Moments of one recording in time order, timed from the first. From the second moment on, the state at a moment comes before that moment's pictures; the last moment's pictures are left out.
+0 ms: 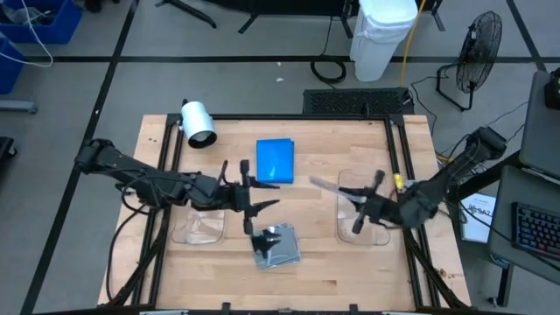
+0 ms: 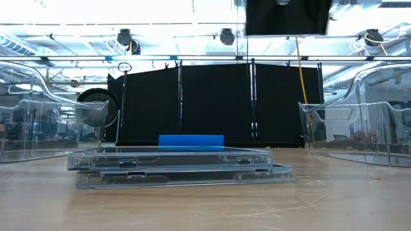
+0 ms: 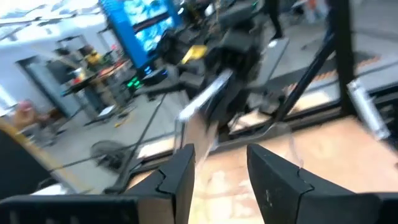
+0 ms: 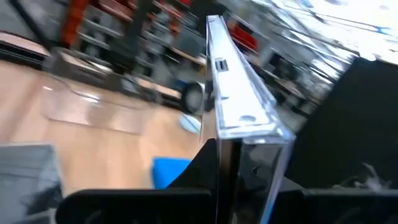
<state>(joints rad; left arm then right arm) -0.34 1.34 1.09 0.15 -0.45 0.33 0.70 0.97 0.58 0.27 1.16 -0.36</state>
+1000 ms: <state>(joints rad) -0.43 1.29 1.09 -0.08 -0.68 0.19 1.08 1.02 0.73 0.58 1.24 -0.52</state>
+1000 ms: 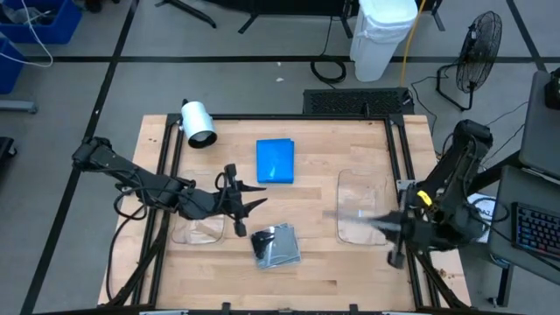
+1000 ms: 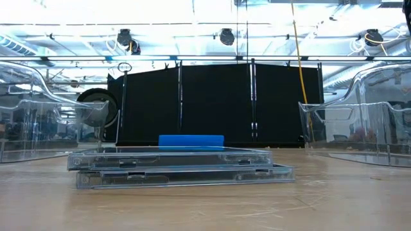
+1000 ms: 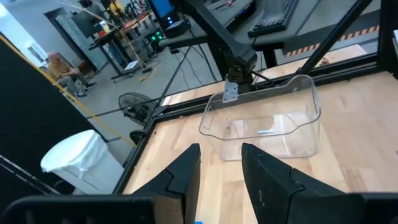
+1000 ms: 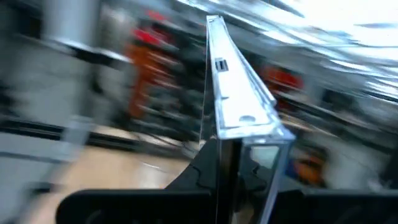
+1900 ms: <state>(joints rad) -0.43 1.29 1.09 -0.08 -0.72 0.18 0.52 1.23 1.20 -1.43 0.31 0.82</state>
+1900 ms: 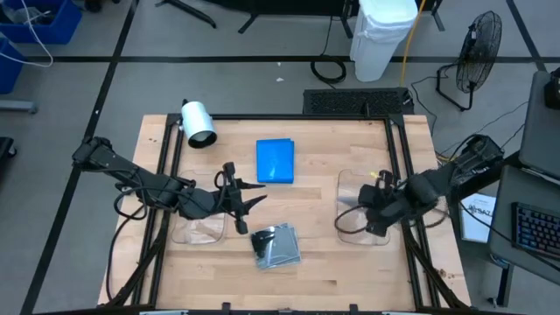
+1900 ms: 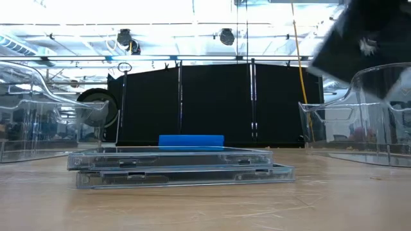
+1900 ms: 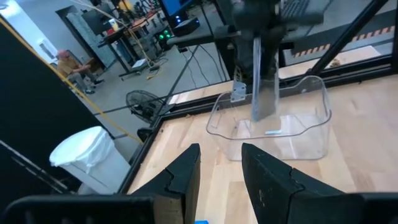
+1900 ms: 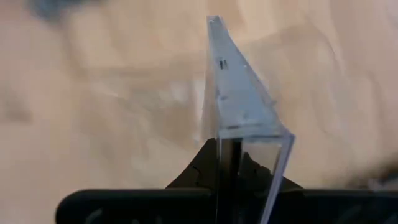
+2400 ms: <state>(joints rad) -0.43 1.29 1.09 -0.08 -0.73 0.18 0.41 1.47 1.03 -1.37 0.23 0.62</state>
